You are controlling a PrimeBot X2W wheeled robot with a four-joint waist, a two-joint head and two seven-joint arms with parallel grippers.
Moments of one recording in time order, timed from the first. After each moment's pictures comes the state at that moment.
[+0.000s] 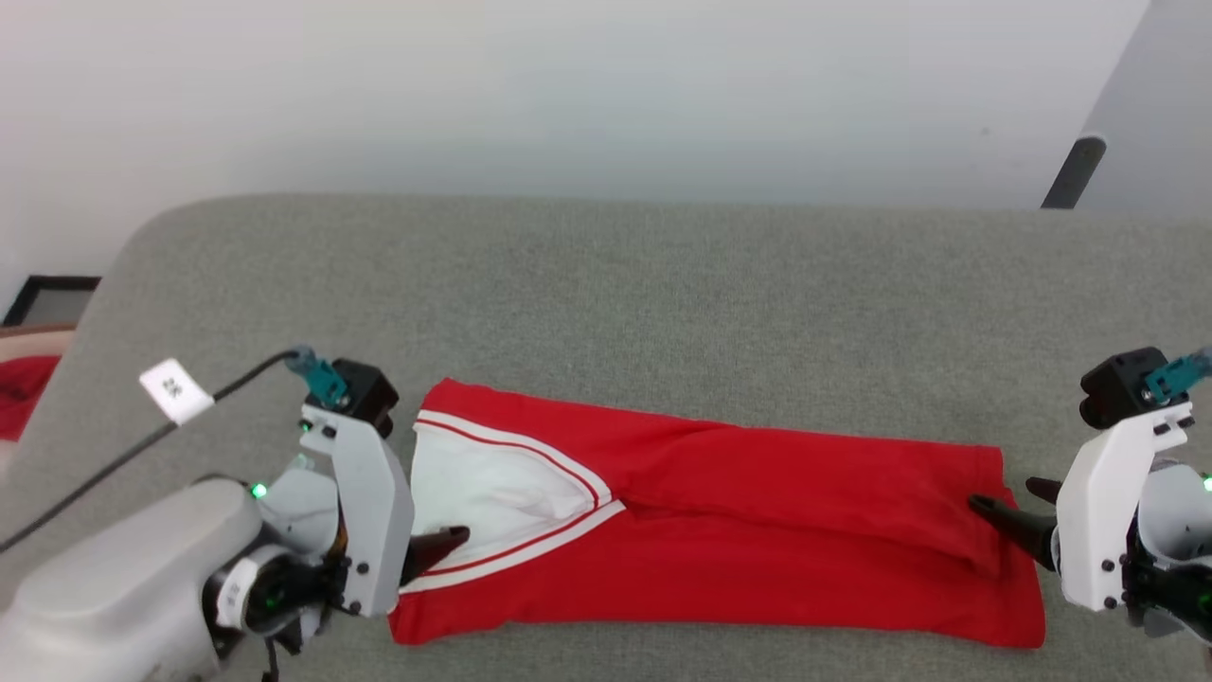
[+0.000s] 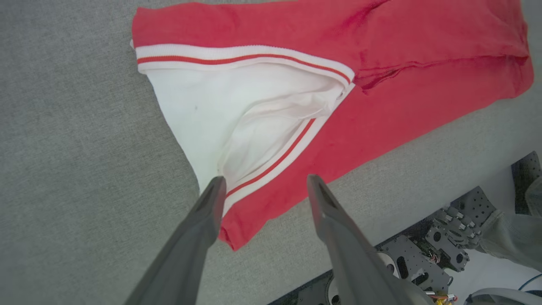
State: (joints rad) left arm -0.85 0.83 -1.23 0.15 -1.40 0.11 0.52; right arm -0.31 -0.49 0.21 0.08 0.69 0.13 0.89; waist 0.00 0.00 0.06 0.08
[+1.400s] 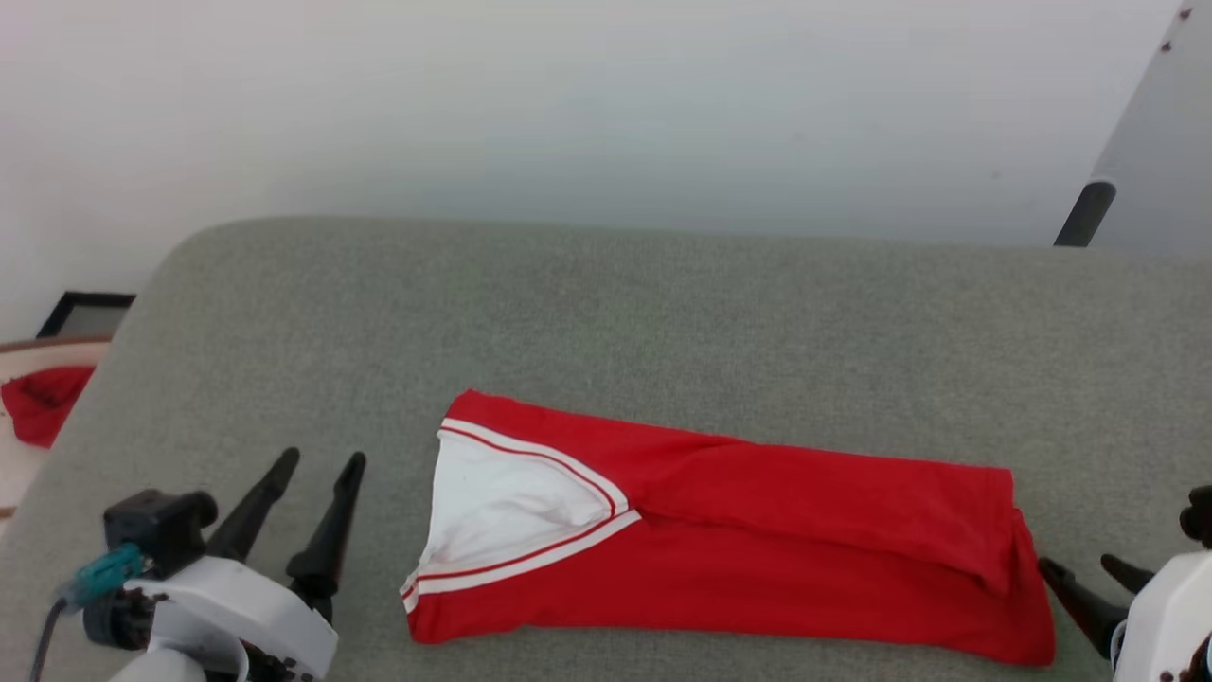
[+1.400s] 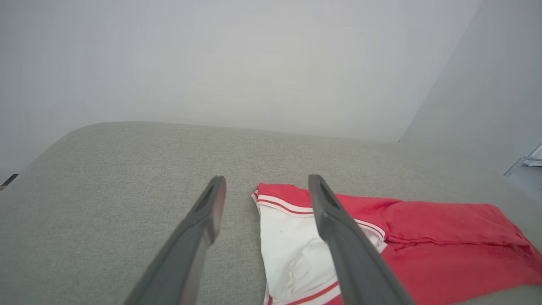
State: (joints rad) left arm -0.23 0.71 -0.58 0.13 -0.98 0.07 -0.26; right arm -0.01 -0.41 -0.02 0.01 0.60 0.13 0.64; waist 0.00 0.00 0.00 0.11
